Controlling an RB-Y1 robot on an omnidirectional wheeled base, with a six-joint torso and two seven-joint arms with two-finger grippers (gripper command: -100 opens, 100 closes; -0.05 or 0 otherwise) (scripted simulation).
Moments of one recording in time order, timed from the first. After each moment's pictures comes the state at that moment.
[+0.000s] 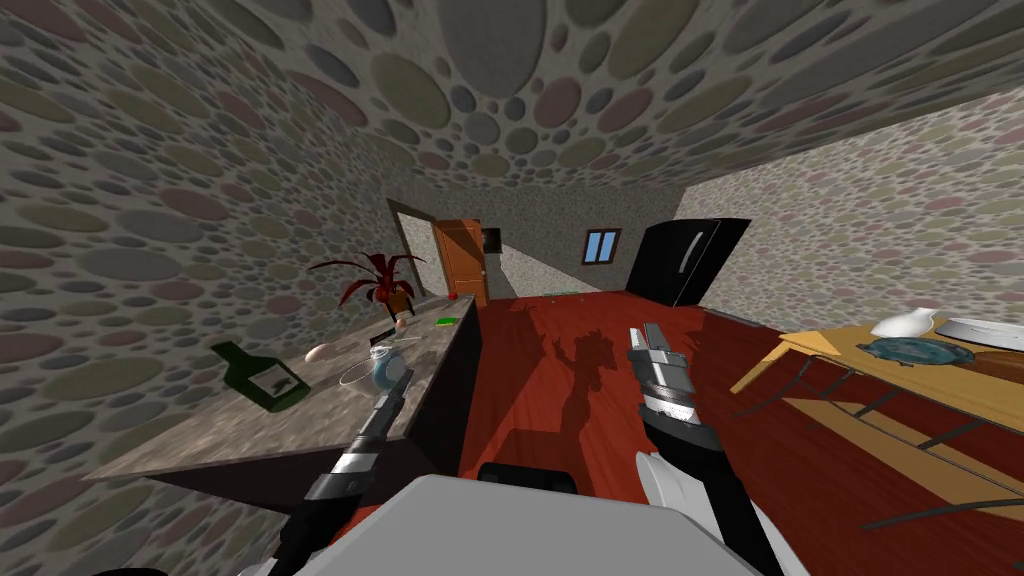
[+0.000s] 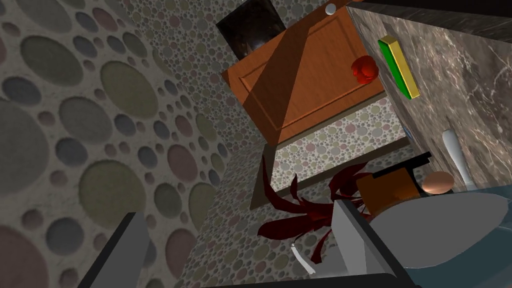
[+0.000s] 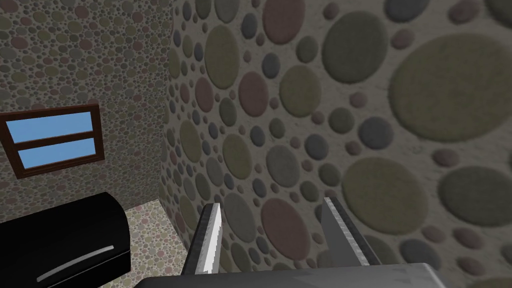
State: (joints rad) left arm 0.81 0.20 0.24 -2.00 -0.20 -0.57 0.03; right arm 0.53 0.04 -0.05 -2.26 0.04 -0.49 0.01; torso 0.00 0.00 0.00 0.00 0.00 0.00
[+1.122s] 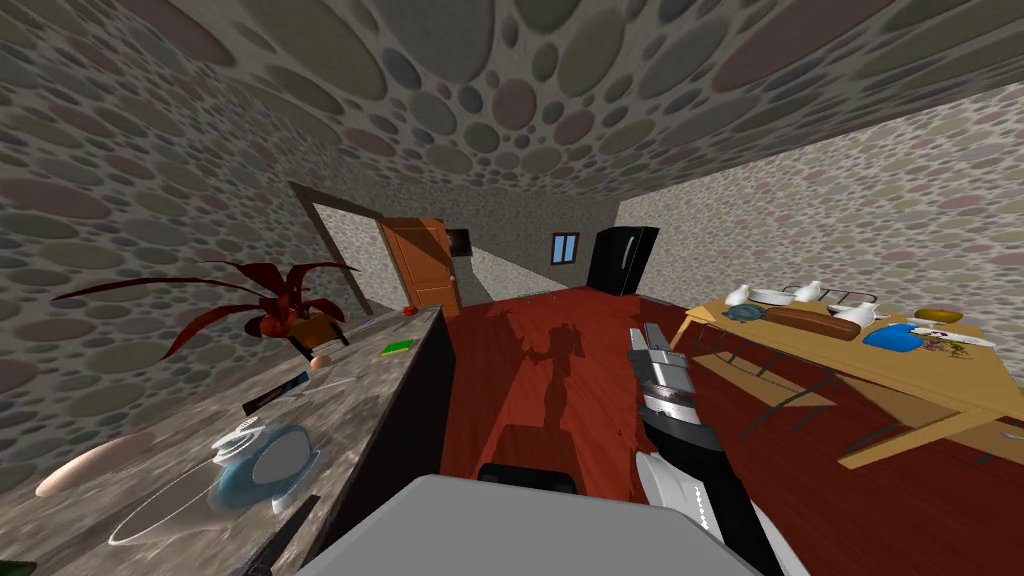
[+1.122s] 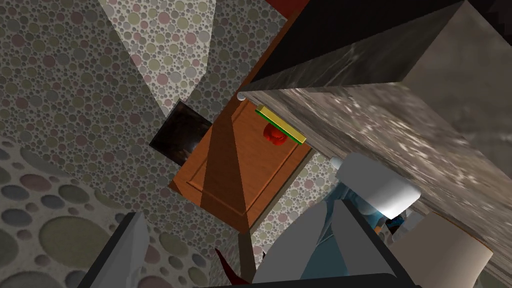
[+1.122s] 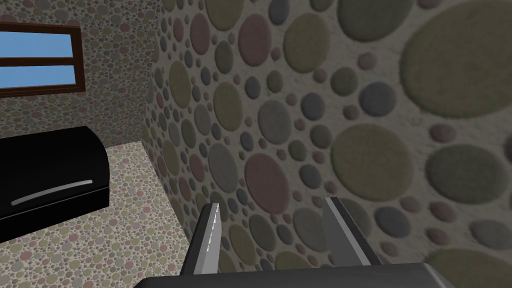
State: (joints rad) left arm 1.14 0.23 0.45 -1.66 -0.33 -0.80 0.02; right arm 0.53 0.04 -0.05 -2.26 0.04 -0.49 0.01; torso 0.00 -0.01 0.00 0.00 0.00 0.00
